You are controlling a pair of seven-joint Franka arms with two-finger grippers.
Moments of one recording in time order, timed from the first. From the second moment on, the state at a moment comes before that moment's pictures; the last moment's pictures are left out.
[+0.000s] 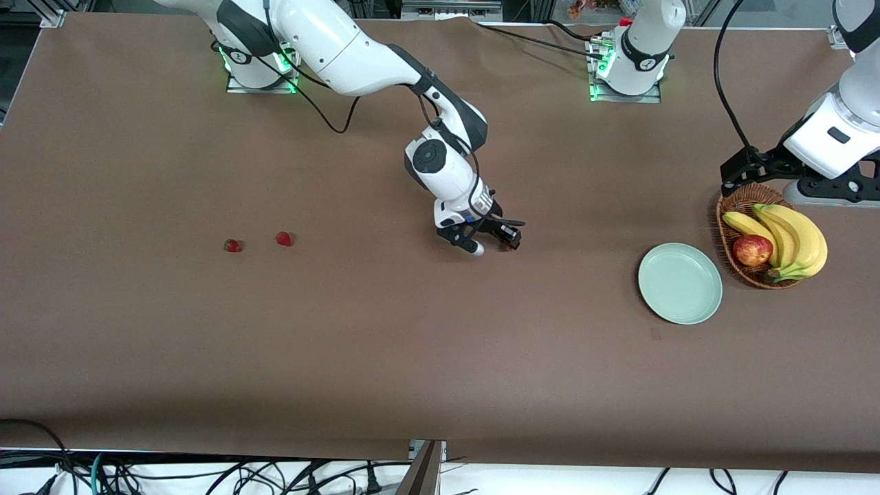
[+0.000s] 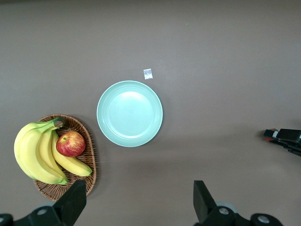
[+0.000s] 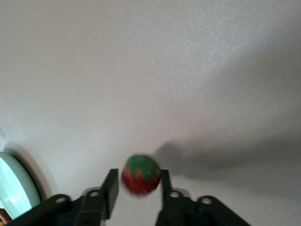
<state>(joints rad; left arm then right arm) 0.00 0.00 -0.07 -1.68 0.04 1.71 -0.02 0.80 1.03 0.14 -1.27 0.29 2.83 1.24</state>
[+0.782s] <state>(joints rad) -0.01 0.03 -0.07 -1.68 0.02 1.69 -0.02 0.63 0.89 0.11 -1.22 0.24 2.41 1.03</state>
